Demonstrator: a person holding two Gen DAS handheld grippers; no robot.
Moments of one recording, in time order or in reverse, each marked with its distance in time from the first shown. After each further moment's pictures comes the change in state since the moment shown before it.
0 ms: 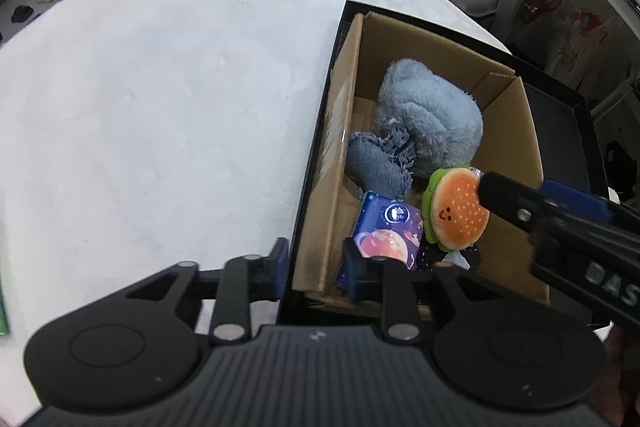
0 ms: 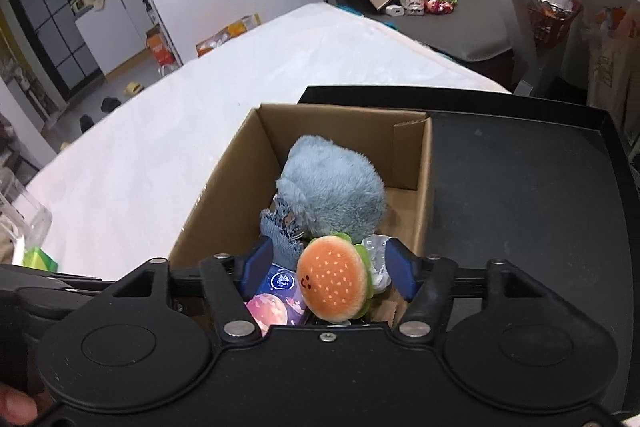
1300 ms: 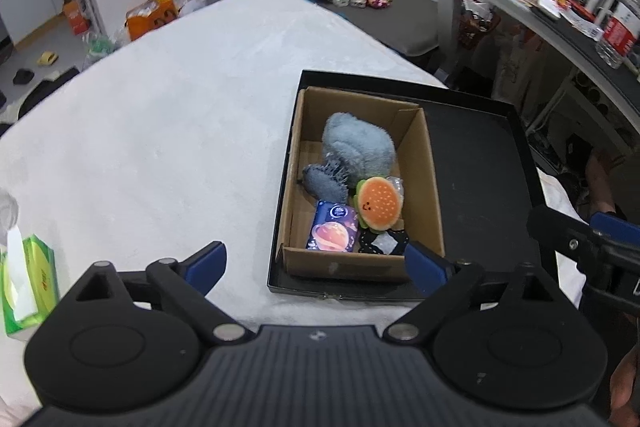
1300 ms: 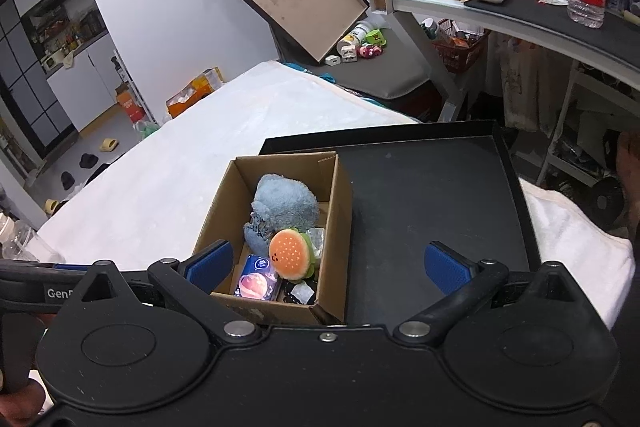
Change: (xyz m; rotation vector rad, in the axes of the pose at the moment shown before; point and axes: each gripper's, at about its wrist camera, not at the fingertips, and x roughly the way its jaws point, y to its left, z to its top) left arm -0.131 -0.037 -0.035 0.124 -0.147 -0.009; right arm -0.132 -0.019 -0.014 0.121 -0.112 -0.103
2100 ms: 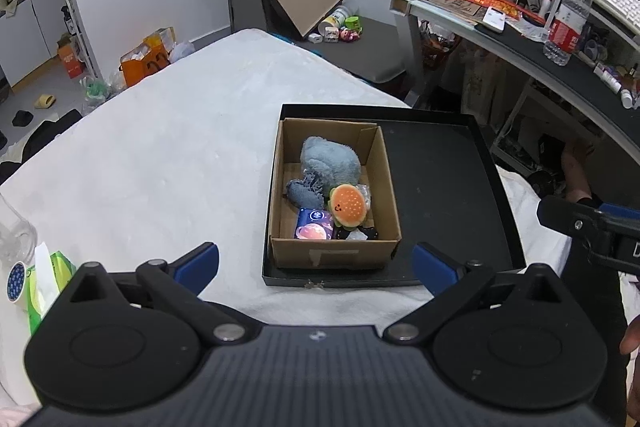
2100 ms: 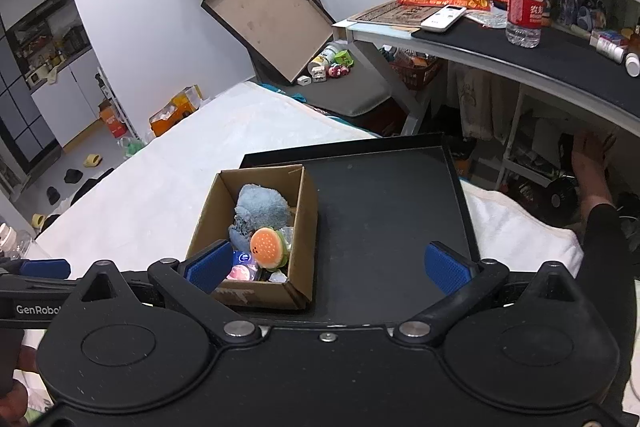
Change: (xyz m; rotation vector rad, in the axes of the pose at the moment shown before) left arm -0.078 -0.018 -0.032 0.068 -0.108 -0.017; right arm -0.076 -0.013 -0.009 0.025 -0.046 -0.073
